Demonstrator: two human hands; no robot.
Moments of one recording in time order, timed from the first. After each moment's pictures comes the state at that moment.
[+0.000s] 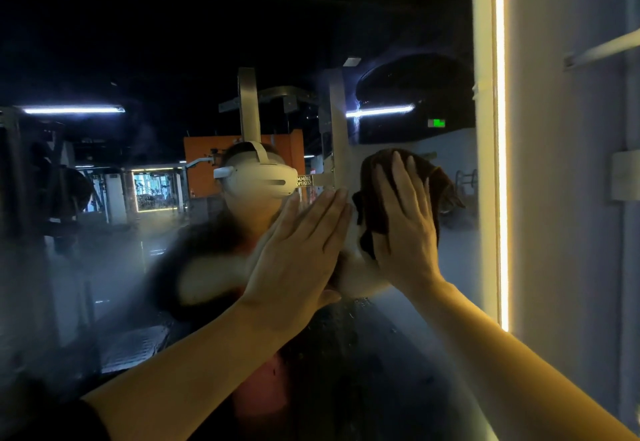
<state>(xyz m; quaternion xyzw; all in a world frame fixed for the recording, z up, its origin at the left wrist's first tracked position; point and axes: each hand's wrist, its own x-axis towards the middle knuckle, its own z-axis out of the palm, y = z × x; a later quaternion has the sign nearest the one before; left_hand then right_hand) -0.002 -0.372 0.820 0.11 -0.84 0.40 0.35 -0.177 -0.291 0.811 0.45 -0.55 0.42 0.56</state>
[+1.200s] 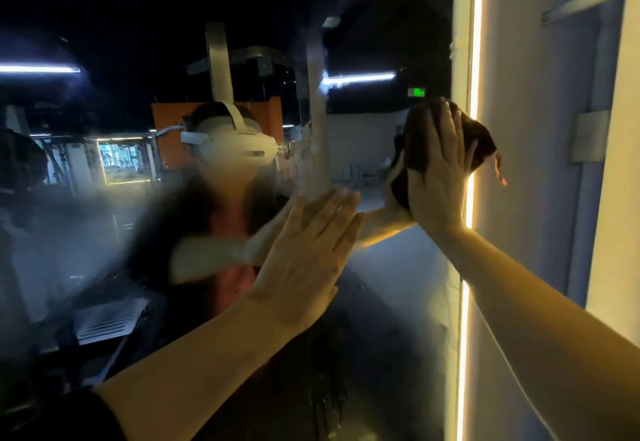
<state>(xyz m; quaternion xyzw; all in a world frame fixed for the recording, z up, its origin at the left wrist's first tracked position) -0.028 -0.343 0.776 0.07 -0.86 0.40 0.31 -0.255 -0.251 0.814 0.34 -0.58 0.46 0.57</state>
